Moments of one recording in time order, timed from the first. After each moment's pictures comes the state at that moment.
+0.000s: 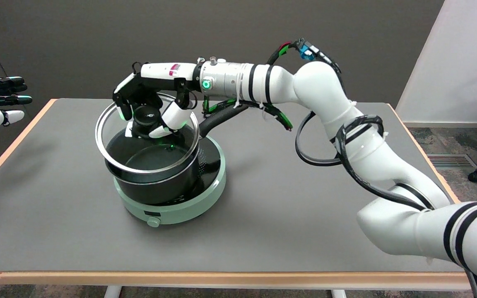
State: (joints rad) arm 0.86 -1.37 -1.94 1.30 1.27 -0.77 -0.24
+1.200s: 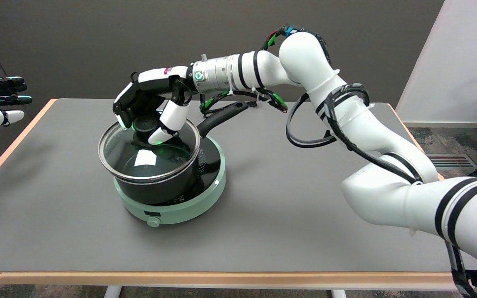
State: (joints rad) arm 1.05 -1.44 -1.93 0.98 1.28 -0.97 -0.12
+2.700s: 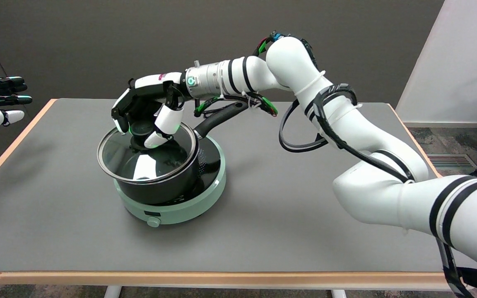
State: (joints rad) arm 1.08 -1.49 -1.93 0.87 1.25 -0.93 -0.14
